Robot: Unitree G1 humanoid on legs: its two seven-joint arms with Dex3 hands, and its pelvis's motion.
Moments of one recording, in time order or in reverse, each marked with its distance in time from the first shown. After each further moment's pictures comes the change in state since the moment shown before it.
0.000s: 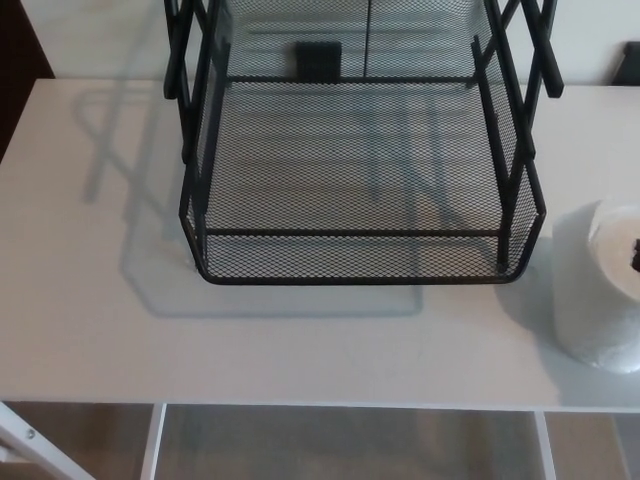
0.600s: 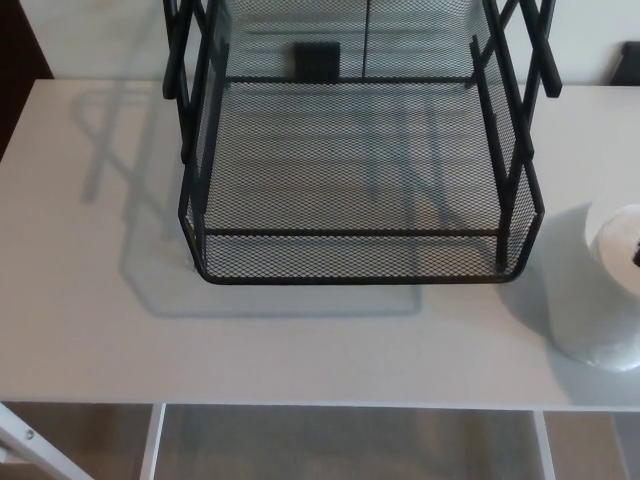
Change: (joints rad) left_arm -0.008 0.009 -0.012 0.019 0.015 0.000 0.000; right_arm -0.012 0.017 0.049 0.050 -0.017 -0.040 -0.010
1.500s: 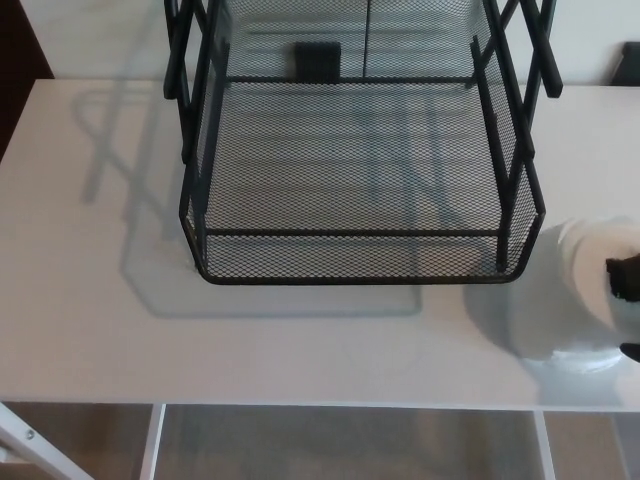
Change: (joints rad) left_arm -0.002 0.001 -0.028 -0.037 0.010 0.000 -0.001; right_arm -0.141 0.088 0.248 0.125 -0.339 -0.133 -0.388
